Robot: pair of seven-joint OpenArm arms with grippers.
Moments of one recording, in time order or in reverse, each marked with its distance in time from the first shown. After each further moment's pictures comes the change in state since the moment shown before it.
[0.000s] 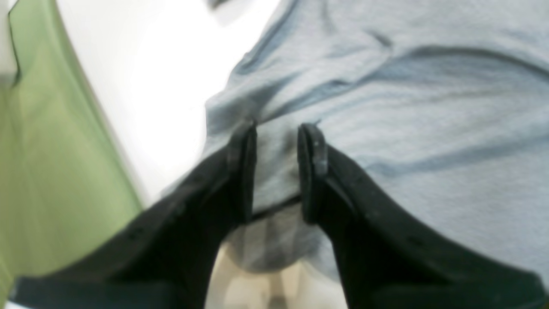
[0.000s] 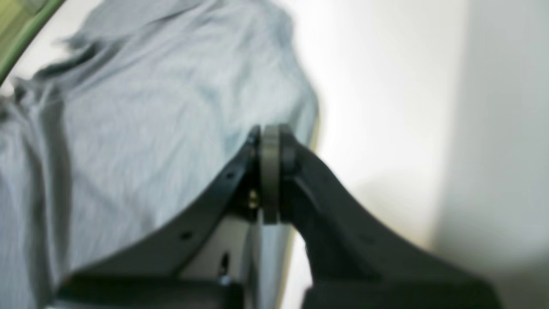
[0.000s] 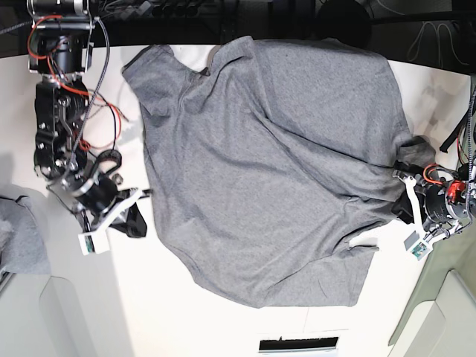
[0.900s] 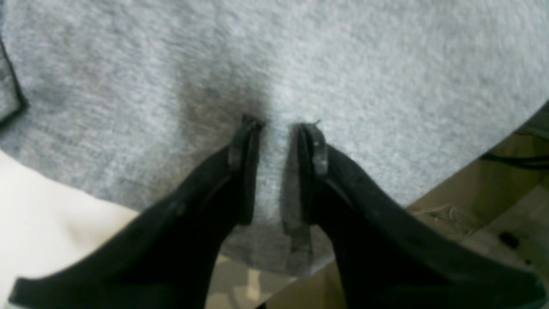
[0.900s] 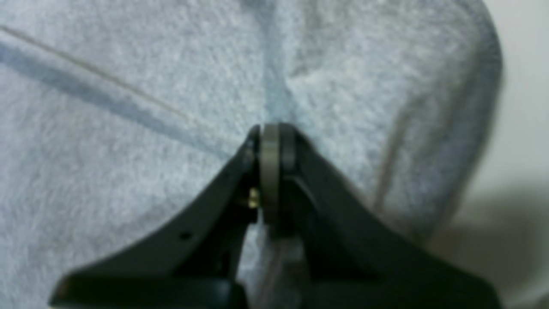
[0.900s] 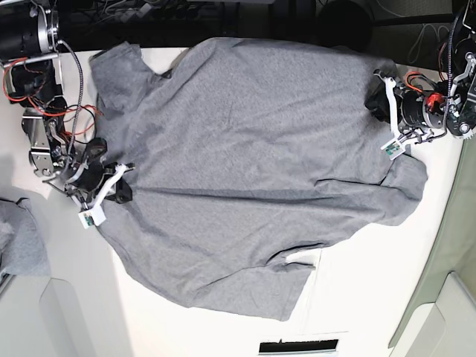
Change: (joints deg) left arm 21.1 2.4 -0.2 0.7 3.2 -6.6 -0.7; right arm 4.8 11.4 -15.6 -26.4 -3.0 0.7 12.1
